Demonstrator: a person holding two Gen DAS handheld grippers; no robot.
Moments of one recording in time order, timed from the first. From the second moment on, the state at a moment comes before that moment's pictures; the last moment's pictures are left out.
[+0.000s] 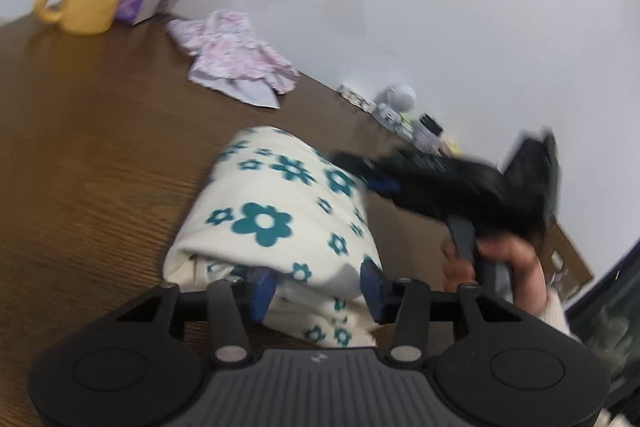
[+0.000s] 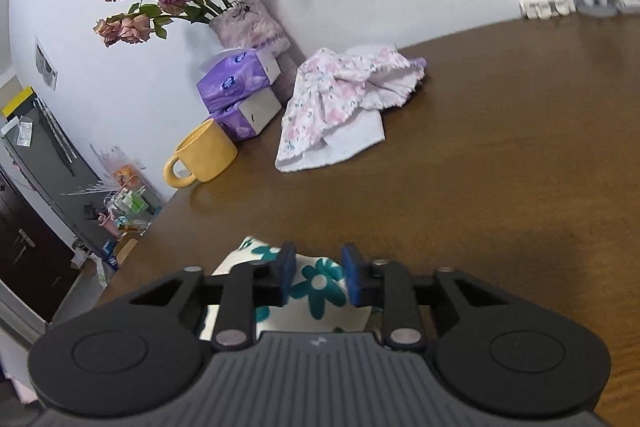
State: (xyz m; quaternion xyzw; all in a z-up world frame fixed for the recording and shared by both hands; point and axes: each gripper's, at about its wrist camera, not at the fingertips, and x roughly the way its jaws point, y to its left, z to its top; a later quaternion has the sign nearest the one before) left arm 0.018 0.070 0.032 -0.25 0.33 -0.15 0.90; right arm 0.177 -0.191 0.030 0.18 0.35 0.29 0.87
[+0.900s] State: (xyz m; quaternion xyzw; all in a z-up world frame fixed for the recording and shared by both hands) left arm 0.003 0.115 0.029 -0.25 0.36 -0.15 0.89; right arm 0.041 -0.225 0.015 0.26 0.34 0.30 0.85
